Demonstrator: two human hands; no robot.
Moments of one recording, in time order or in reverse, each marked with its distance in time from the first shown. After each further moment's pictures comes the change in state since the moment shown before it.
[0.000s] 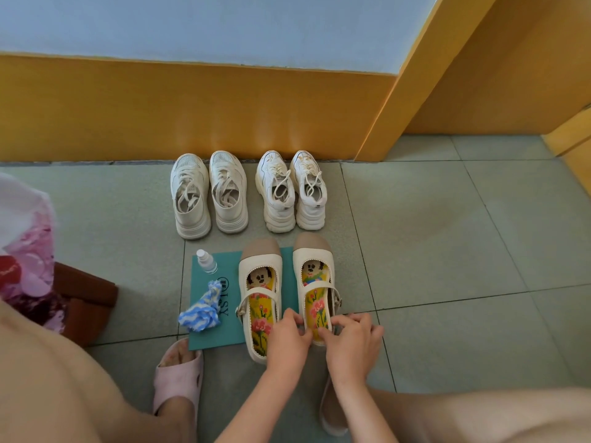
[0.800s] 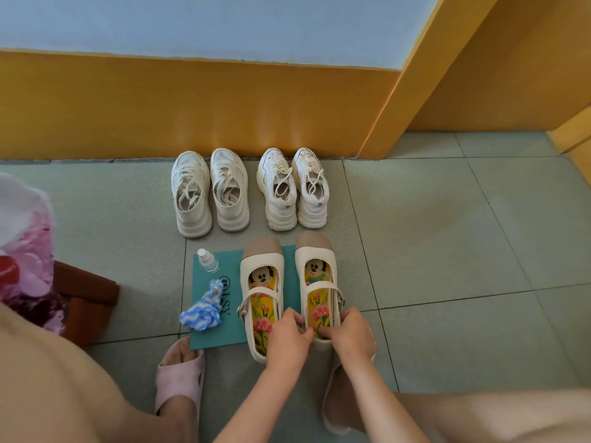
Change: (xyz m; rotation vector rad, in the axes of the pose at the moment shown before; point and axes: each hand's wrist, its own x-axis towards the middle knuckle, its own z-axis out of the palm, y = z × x) left_hand 0.003 -0.002 -0.001 -0.044 -0.004 -0.042; right_hand 0.040 0.008 0.019 0.067 -0.327 0.152
